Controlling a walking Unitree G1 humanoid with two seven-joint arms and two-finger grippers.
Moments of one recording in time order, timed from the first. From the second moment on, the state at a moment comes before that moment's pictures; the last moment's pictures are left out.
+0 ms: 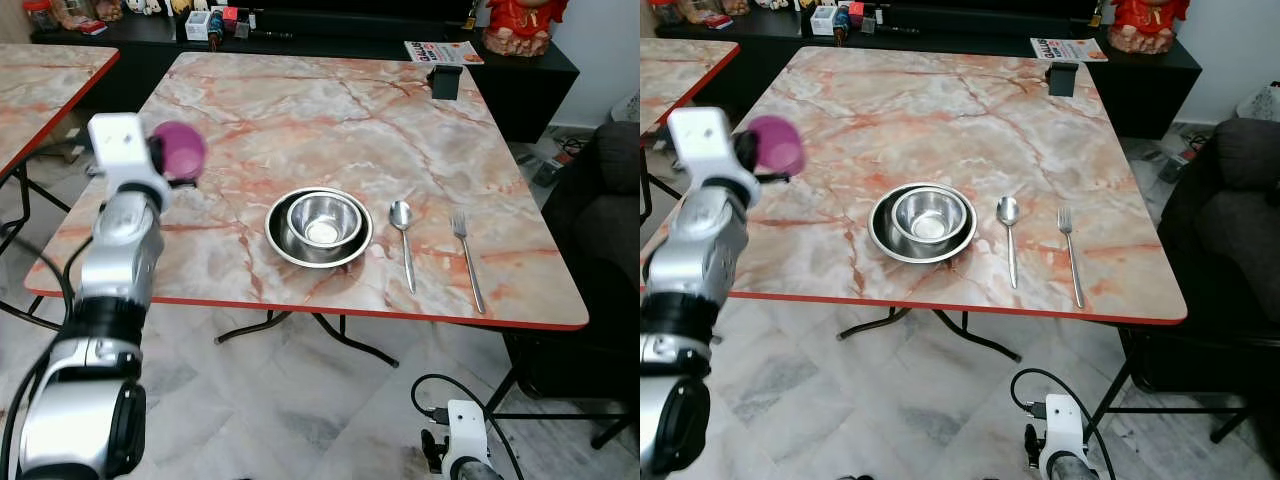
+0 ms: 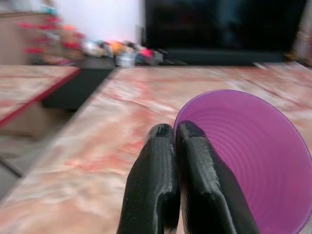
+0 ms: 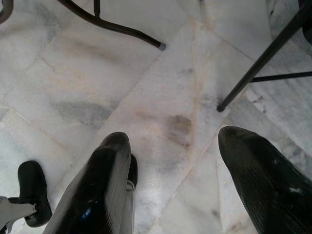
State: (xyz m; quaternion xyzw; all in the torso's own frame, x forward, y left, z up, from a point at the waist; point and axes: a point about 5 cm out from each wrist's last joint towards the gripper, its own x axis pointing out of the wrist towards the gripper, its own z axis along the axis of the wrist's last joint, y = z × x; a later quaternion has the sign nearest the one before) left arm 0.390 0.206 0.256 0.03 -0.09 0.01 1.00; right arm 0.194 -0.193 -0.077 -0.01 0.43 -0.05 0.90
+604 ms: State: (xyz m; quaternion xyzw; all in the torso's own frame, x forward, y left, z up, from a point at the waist) left arm 0.394 0.183 0.221 0.01 0.09 -0.03 1.00; right arm 0.196 -0.191 -0.077 -0.01 0.43 -0.05 0.90
